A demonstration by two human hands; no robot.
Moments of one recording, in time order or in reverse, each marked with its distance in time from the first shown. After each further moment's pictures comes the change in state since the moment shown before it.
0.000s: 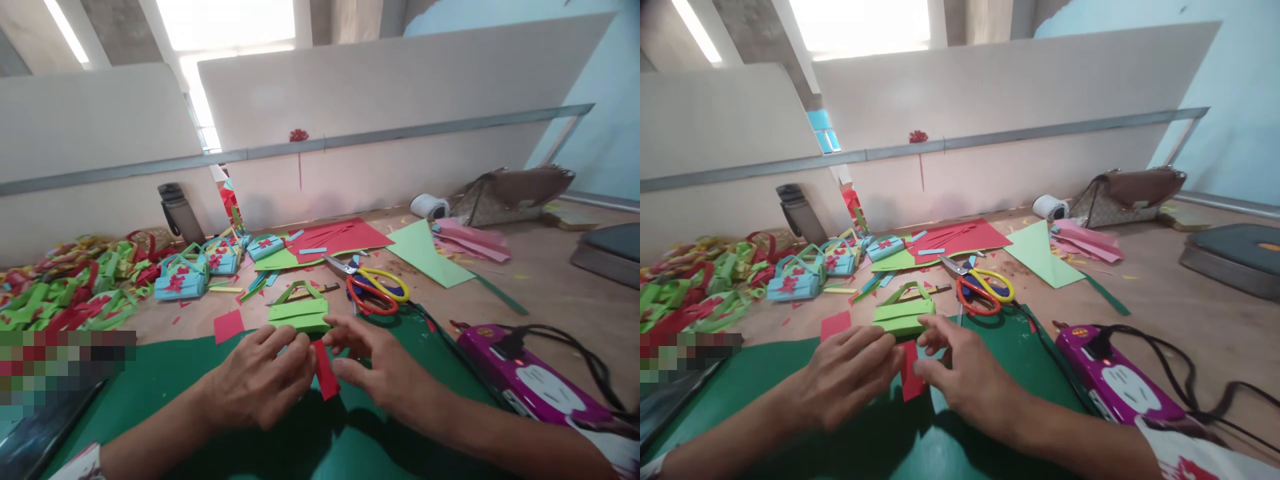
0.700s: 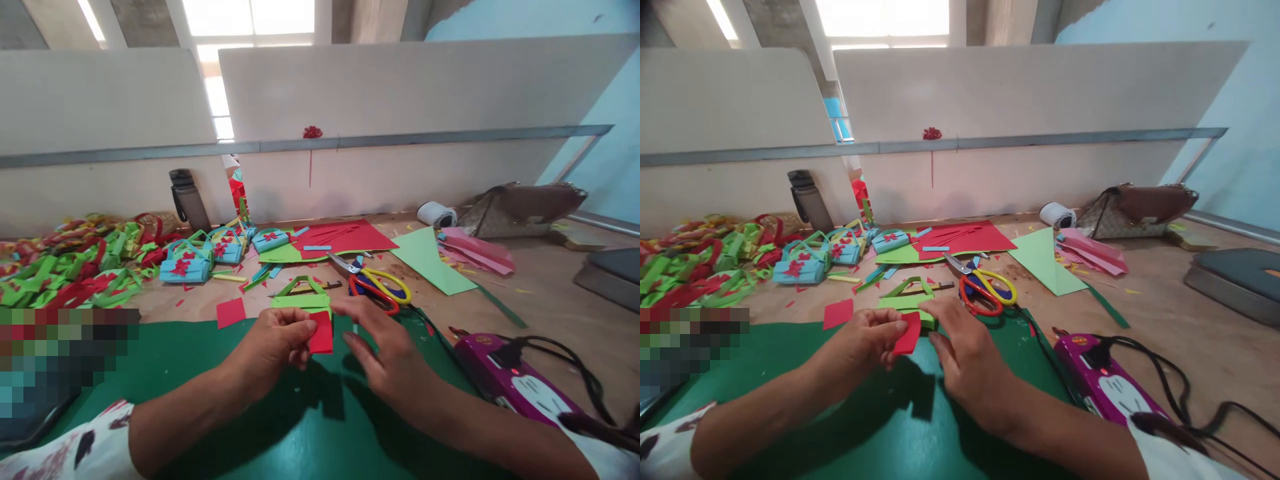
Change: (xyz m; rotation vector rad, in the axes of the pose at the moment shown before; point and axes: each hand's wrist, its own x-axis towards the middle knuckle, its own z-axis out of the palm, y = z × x) left_hand 0.028 0.016 0.017 -1.767 0.253 -1.568; right_hand 0.003 -0.004 -0.005 -0.427 0.199 -0.503
